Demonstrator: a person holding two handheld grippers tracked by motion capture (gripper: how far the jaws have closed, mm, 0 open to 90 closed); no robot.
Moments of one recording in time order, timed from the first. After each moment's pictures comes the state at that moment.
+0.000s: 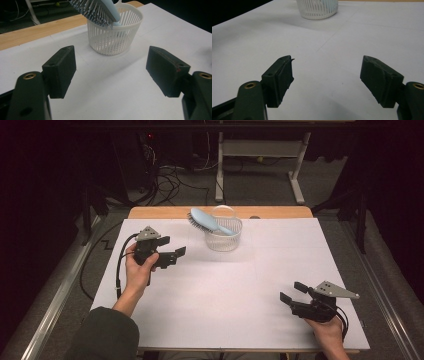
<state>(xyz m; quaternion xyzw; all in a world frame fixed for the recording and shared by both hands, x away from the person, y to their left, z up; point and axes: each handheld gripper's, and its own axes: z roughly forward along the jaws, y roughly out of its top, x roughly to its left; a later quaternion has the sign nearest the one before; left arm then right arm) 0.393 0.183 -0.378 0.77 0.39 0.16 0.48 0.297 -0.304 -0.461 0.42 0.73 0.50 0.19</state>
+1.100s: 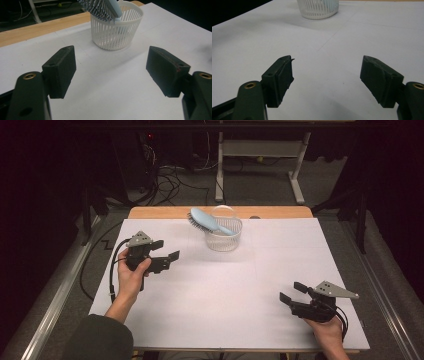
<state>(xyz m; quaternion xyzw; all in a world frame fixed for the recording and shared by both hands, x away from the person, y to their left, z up) 0.378 0.200 -0.382 0.77 0.39 0.16 0.48 0.297 -0.303 -0.461 0.42 0.73 0.50 0.18</state>
